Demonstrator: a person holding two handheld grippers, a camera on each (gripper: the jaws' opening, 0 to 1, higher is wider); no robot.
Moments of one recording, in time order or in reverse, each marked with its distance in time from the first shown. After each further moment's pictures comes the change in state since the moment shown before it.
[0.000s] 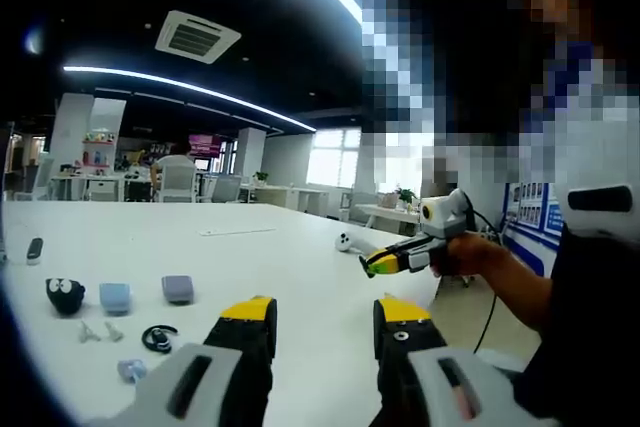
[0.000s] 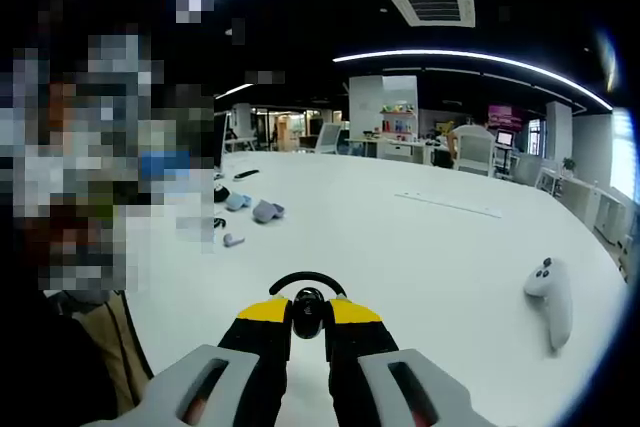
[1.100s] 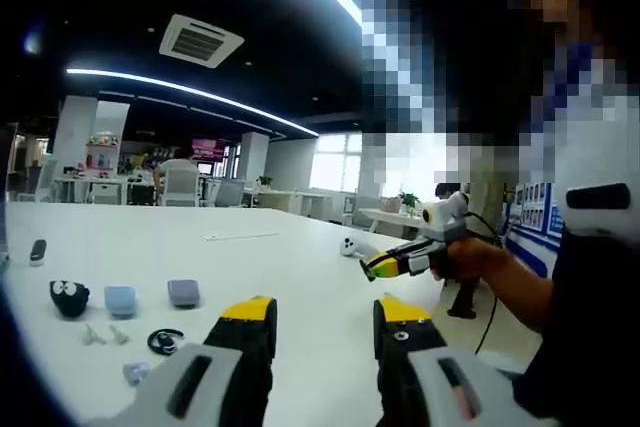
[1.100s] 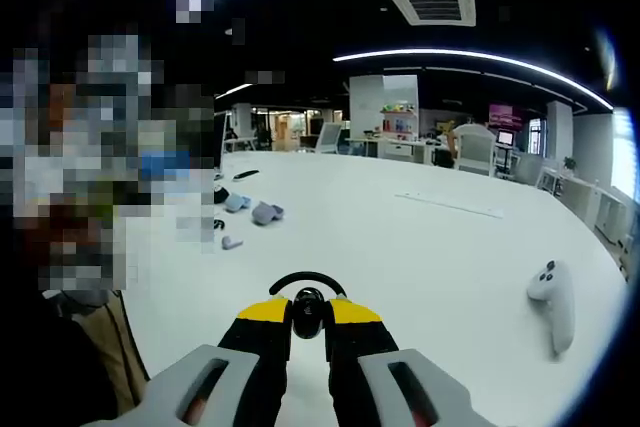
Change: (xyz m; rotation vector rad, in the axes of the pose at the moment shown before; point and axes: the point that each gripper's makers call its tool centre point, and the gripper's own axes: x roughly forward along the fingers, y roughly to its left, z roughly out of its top) left arm -0.002 0.005 0.004 0.002 -0.022 0.014; right arm 0.007 -0.002 0.002 0.003 0.004 0.003
